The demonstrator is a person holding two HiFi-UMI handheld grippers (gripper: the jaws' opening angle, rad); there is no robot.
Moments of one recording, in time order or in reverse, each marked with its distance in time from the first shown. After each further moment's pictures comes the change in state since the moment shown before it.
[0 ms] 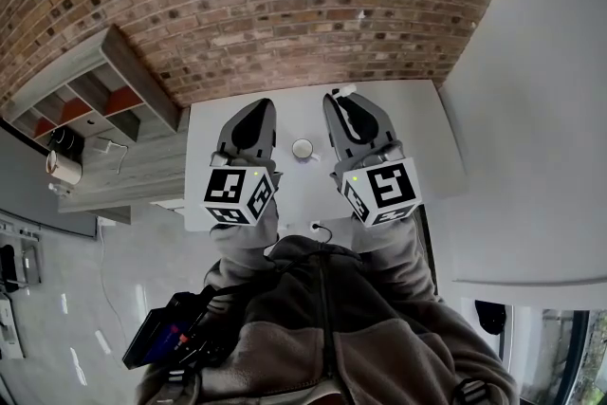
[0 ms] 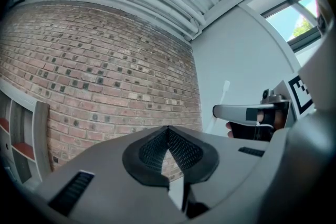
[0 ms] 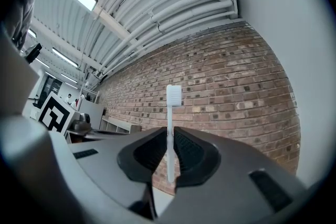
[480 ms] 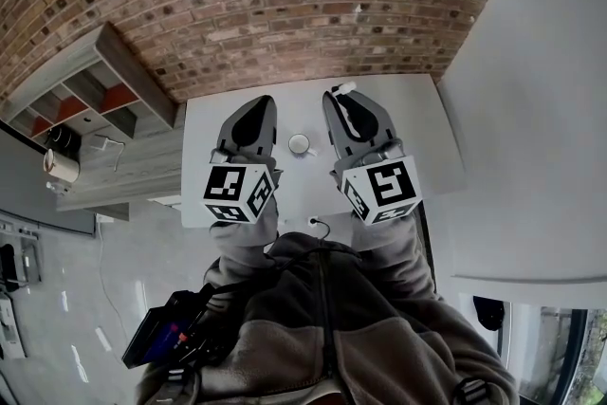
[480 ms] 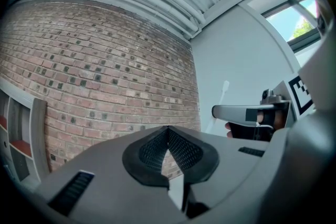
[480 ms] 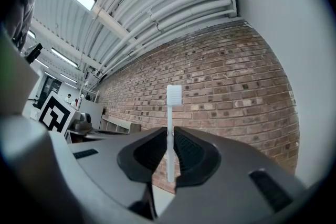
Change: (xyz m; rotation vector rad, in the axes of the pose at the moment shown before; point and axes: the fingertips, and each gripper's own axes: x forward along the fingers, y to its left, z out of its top) left arm 0.007 -0.007 -0.006 -0.009 0.015 -0.013; right arm -0.003 -0.007 -0.006 0.007 0.014 -0.004
